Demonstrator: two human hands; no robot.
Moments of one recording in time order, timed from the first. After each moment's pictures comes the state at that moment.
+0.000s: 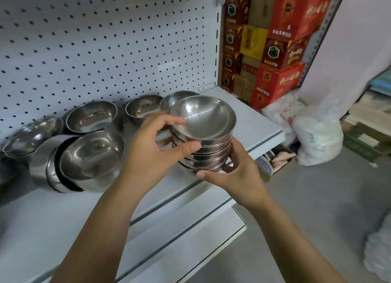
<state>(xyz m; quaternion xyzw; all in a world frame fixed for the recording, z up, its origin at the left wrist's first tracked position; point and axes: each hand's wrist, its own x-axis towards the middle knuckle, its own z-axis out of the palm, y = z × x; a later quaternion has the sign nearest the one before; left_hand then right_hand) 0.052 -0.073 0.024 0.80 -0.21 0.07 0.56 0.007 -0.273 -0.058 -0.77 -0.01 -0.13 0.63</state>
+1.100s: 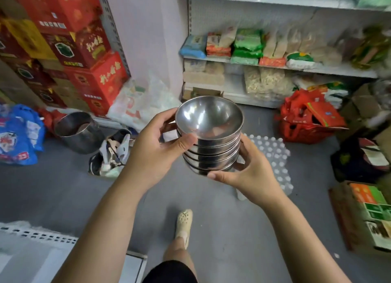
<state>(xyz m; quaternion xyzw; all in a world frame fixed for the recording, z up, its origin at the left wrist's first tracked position) 0.027 -0.676 -0.020 0.64 -0.45 -0.26 0.57 -0.171 -0.788 -0.086 -0.73 0.33 -0.31 0.51</state>
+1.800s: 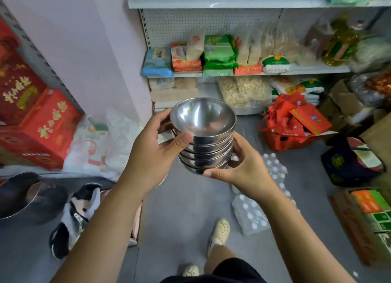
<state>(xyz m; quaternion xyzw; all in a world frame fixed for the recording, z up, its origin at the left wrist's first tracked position) 0.209 -1.010 -0.018 0.61 -0.50 -0.31 0.53 0.003 -1.078 -0.084 -0.68 0.40 -0.36 0.49</state>
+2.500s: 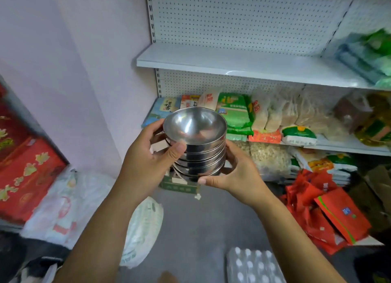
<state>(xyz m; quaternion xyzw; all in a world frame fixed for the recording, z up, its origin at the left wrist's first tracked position) 0.291 -1.379 0.014 0.62 -0.45 -0.24 0.60 0.097 -1.499 -0.039 -0.74 0.31 -0.32 0.50</state>
